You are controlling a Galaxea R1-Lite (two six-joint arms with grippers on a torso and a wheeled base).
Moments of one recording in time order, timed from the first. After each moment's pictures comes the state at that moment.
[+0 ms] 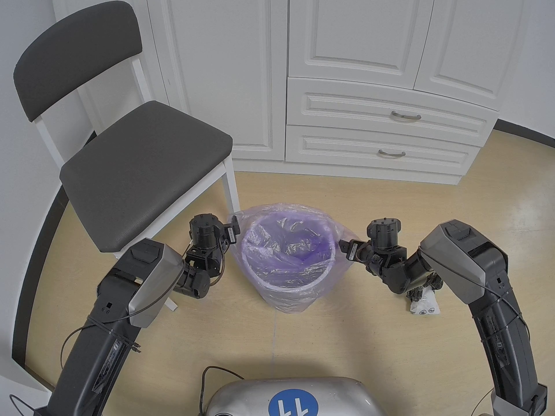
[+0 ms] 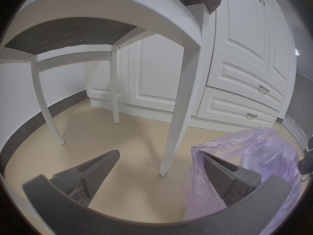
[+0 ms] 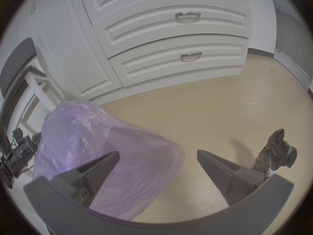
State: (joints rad) left arm -0.31 2.91 -1.88 -0.91 0.34 -0.18; right arm 0.29 2.75 -1.60 -0.73 -0.18 0.37
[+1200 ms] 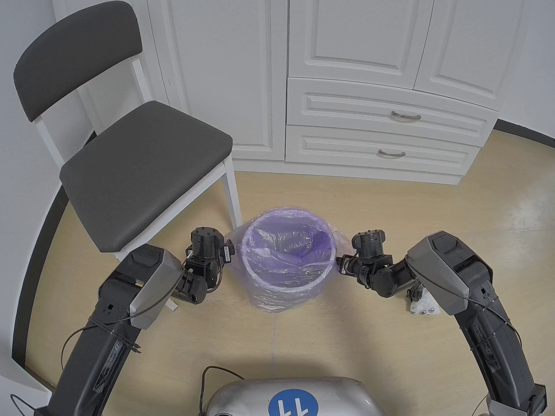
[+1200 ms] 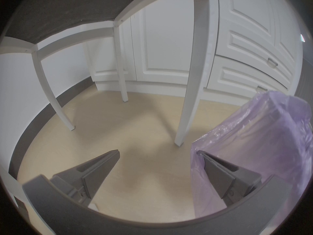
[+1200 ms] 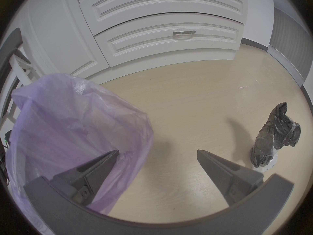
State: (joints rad) left arm -0.29 2.95 -1.88 -0.74 0.37 -0.18; right arm 0.32 2.86 -1.78 -0.49 -0.26 0.42
